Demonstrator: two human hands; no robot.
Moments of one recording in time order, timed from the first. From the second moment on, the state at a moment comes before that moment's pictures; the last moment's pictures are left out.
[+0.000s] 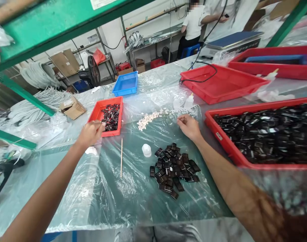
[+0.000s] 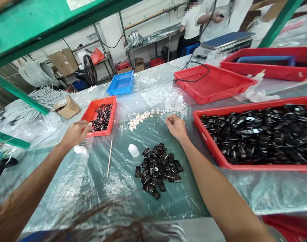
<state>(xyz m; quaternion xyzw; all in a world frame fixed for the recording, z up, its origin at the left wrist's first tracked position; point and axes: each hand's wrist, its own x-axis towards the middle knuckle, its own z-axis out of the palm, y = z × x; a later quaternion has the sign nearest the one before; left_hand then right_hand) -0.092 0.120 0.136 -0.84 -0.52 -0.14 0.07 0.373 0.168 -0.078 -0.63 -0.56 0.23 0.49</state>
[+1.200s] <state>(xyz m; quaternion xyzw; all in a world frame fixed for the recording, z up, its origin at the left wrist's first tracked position) -0.018 0.011 -0.006 -0.83 -0.39 -0.38 -0.15 0.260 0.056 0.008 -0.33 -0.76 0.43 0.36</state>
